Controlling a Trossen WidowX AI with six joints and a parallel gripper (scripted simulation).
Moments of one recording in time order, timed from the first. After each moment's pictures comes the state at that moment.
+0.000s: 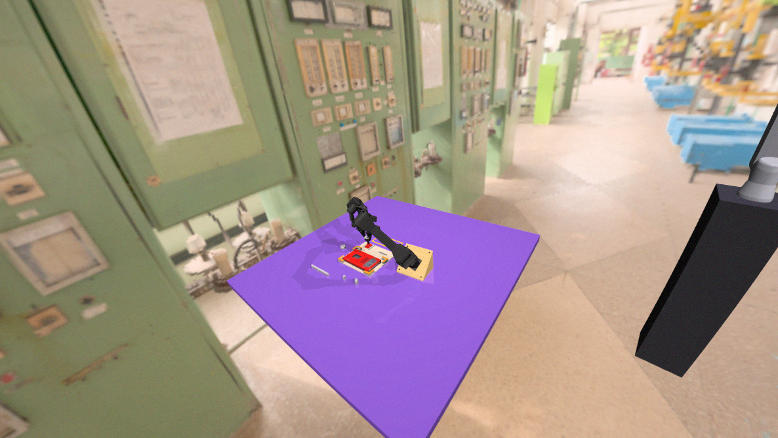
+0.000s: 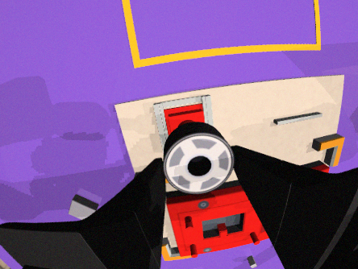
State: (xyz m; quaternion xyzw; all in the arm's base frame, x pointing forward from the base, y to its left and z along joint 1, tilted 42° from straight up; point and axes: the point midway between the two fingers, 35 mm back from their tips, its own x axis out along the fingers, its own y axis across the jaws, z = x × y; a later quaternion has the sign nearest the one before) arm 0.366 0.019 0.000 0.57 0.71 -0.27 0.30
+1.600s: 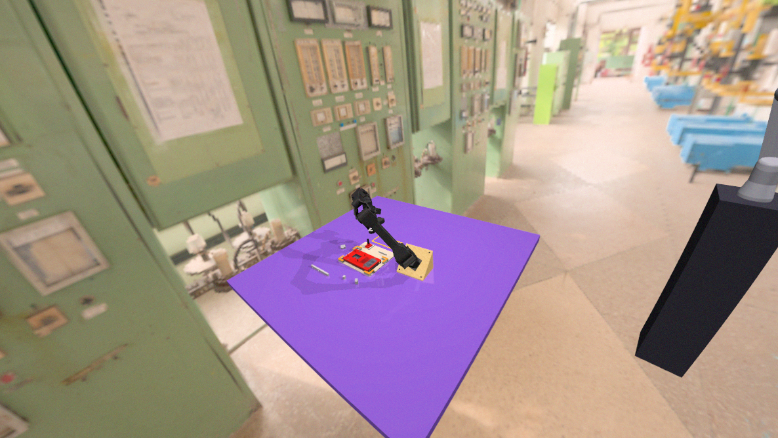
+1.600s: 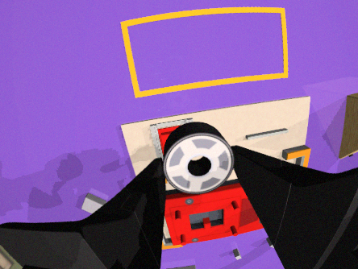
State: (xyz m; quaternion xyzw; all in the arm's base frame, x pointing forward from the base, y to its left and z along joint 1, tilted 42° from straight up) arm 0.362 -0.033 0.010 0.57 0.71 -0.27 0.31
